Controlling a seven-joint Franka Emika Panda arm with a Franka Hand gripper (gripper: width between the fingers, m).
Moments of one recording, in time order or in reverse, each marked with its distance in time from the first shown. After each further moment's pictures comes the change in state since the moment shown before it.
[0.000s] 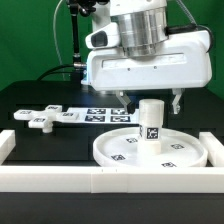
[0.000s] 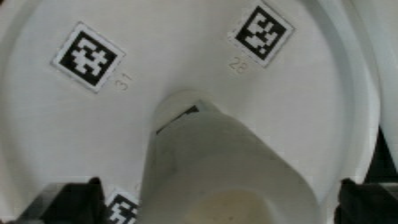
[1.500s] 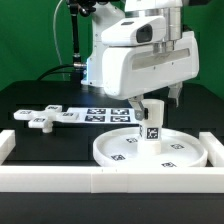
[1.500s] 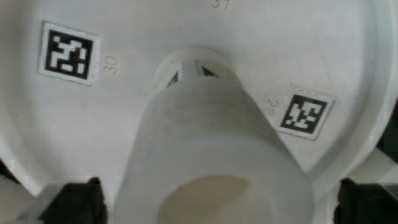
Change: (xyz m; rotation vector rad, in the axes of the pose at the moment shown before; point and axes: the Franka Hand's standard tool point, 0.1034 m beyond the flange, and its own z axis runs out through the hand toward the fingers) arm 0.000 -0.007 0.001 -0.082 0.023 -1.136
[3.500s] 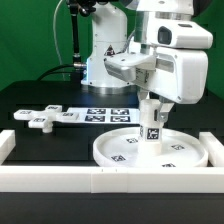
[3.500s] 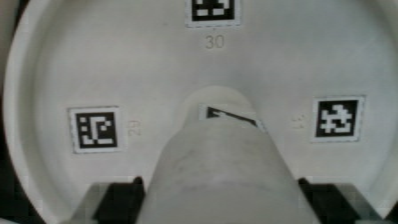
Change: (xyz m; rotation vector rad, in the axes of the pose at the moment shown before) arm -0.004 0.003 0.005 -0.042 -0.156 -1.133
